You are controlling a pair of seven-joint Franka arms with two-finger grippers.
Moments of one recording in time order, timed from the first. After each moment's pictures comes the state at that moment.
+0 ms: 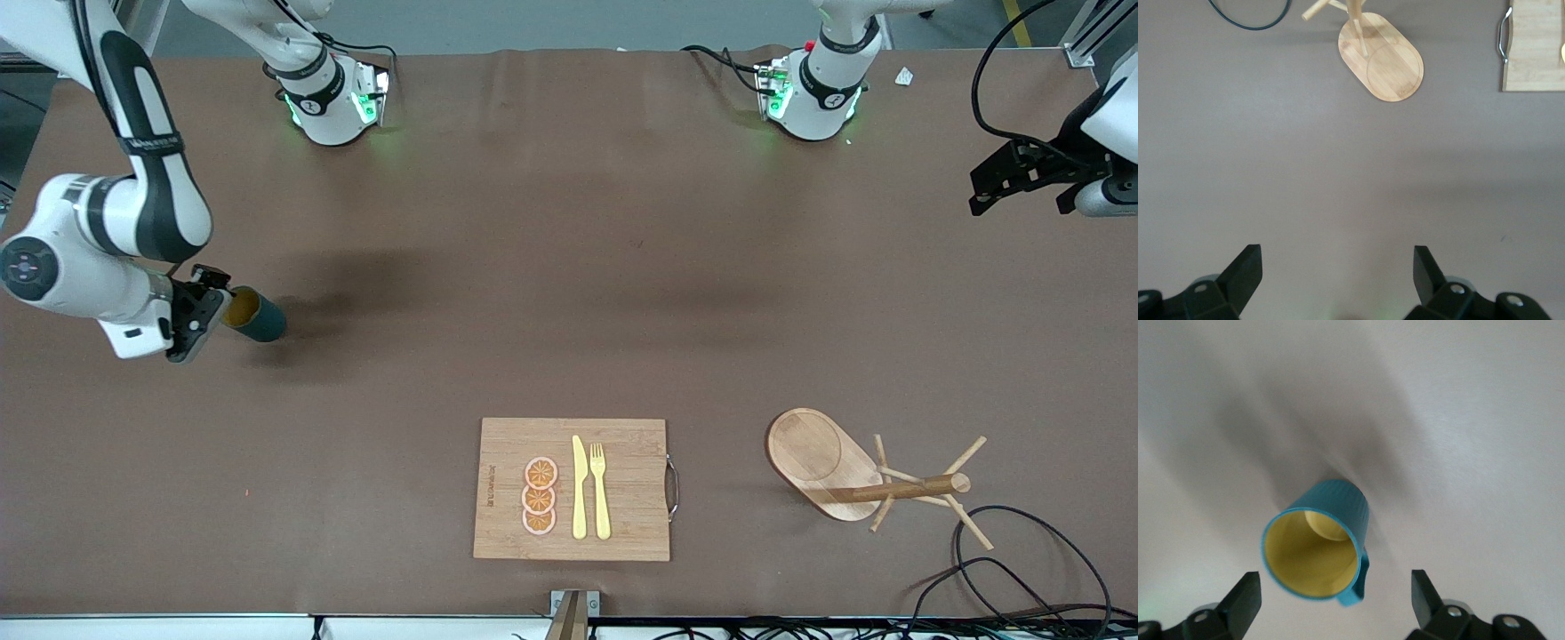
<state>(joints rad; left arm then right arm) 0.00 -0.06 -0.10 -1.56 0.03 1.51 -0.06 -0.04 0.22 -0.10 -2.04 -0.03 2.06 -1.10</state>
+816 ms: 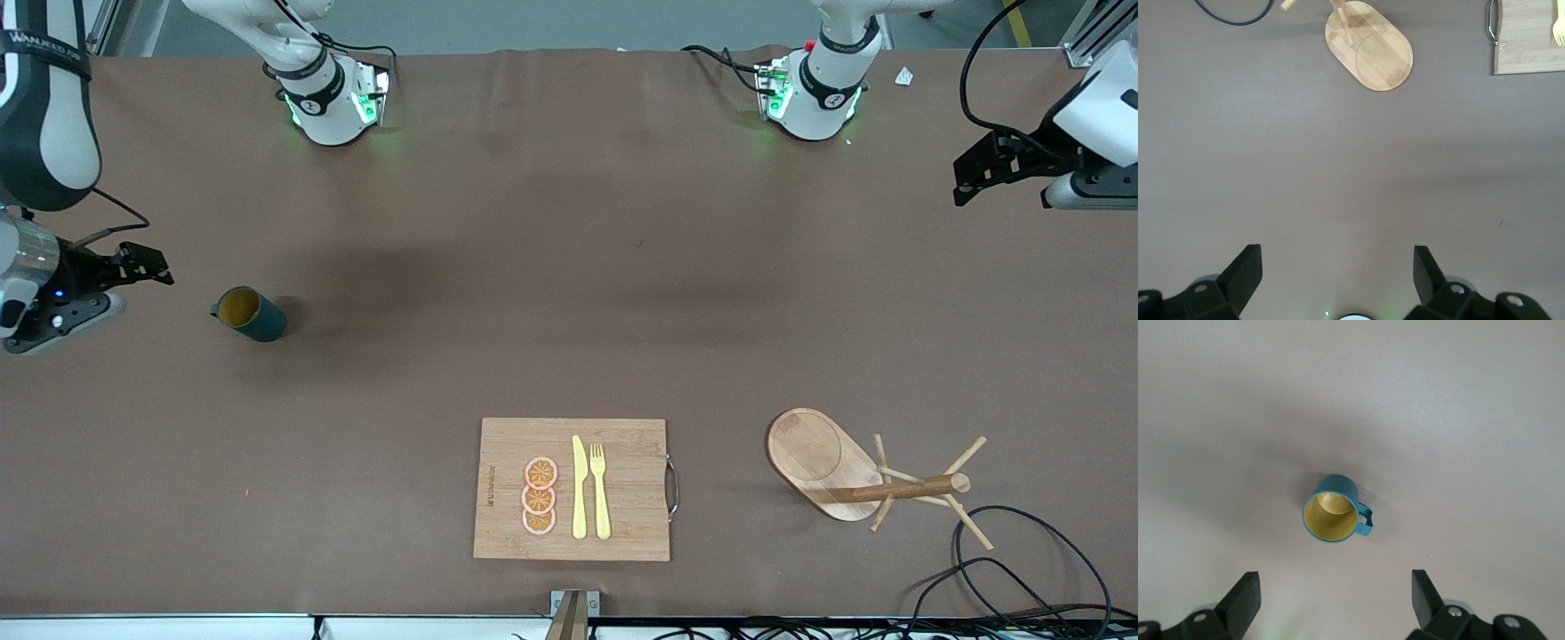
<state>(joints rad) -0.01 -0.07 -0.12 -1.56 0.03 1.48 -0.04 -0.05 0.13 -0.10 -1.75 -0.02 1.72 -0.57</state>
